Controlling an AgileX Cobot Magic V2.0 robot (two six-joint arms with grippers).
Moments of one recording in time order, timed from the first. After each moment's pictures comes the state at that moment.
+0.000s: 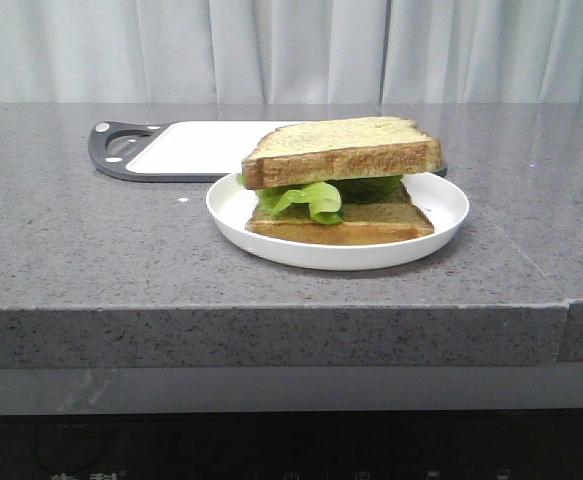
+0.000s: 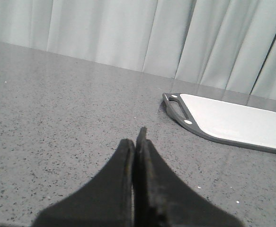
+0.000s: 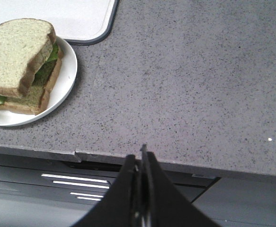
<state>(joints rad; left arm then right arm) -0.07 0.00 0.00 0.01 0.06 -0.23 -0.05 0.53 -0.89 0.19 1.06 -0.11</state>
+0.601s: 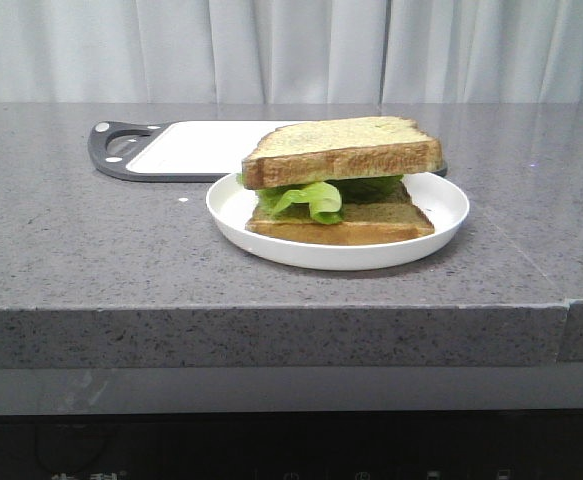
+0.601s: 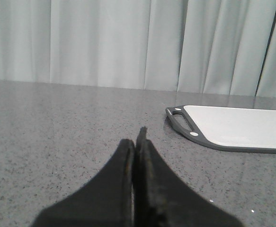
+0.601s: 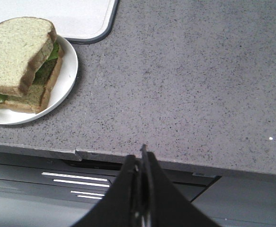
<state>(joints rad) -0.07 0.00 0.00 0.05 -0.01 -0.11 -0.05 0.53 -0.89 0.19 1.07 -0.11</state>
